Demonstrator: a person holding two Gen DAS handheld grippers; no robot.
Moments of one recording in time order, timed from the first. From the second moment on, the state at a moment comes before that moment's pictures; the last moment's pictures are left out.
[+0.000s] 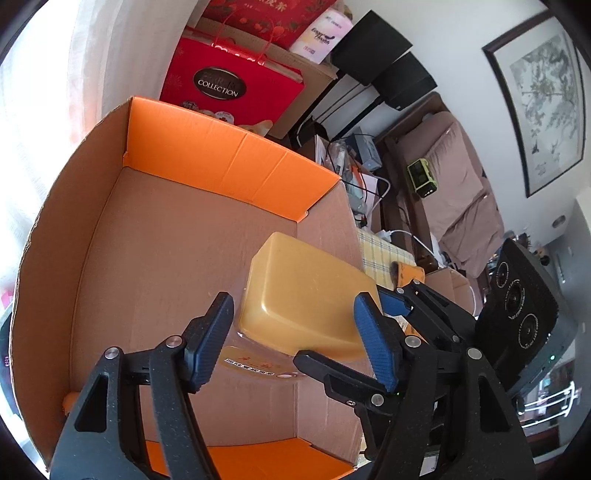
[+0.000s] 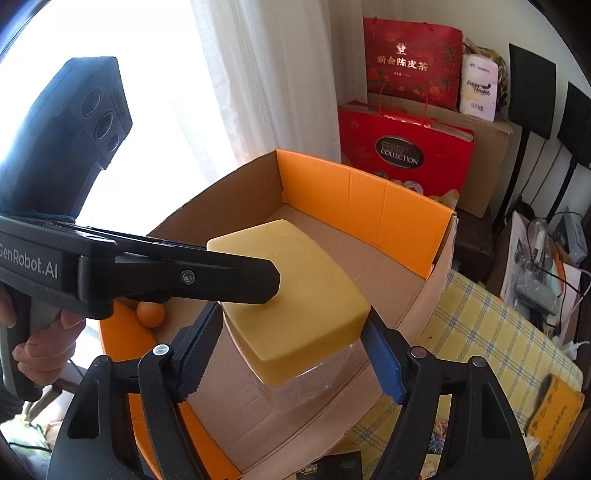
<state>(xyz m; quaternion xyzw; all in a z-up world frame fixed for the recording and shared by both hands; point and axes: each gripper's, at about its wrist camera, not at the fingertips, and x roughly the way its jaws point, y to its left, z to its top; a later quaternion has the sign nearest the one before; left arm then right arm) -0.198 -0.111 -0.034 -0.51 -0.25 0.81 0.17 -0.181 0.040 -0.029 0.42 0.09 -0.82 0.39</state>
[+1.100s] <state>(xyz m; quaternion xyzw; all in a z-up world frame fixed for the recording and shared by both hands) -0.232 -0.108 -0.055 -0.52 -0.16 0.83 0.14 -0.219 0.059 -0.001 0.39 0.12 -0.86 0.30</state>
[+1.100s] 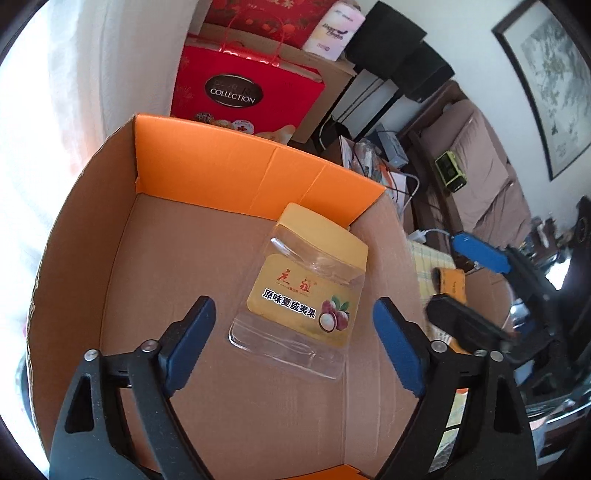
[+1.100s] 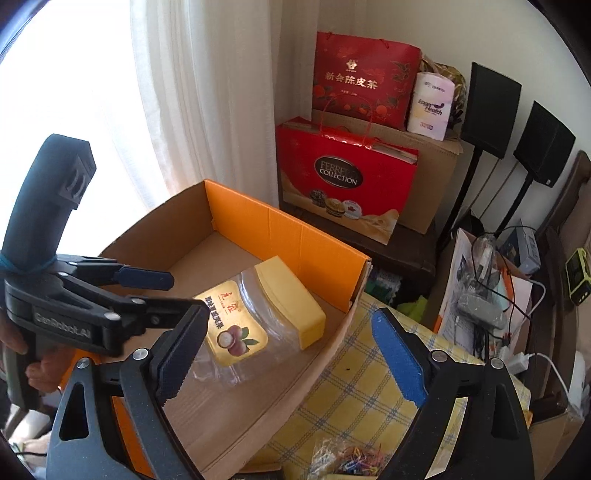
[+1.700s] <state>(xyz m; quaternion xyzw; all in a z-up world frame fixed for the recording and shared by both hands) -0.240 -0.033 -0.078 -0.54 0.05 0.83 0.11 -0.189 0.139 0.013 0.43 0.03 -0.88 0.22</state>
